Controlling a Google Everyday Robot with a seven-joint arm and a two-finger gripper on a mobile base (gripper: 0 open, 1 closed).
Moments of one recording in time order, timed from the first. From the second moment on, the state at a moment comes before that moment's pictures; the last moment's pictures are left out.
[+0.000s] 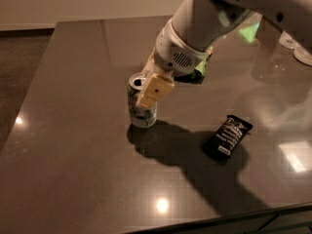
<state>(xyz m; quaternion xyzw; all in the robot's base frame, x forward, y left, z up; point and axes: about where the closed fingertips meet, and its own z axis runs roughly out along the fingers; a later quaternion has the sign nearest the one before) 0.487 0.017 0.933 -0.67 0.69 0.17 0.23</state>
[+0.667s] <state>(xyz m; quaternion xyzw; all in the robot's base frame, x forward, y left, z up) 0.552 -0.034 0.924 -0.60 0.75 0.17 0.23</state>
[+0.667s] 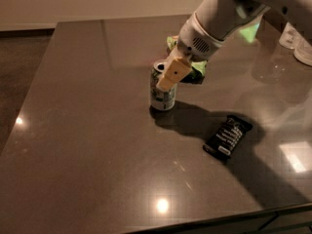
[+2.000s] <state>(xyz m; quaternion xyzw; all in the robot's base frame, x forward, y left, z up) 0.614 -0.082 0.913 -0.55 0.79 0.14 0.24</state>
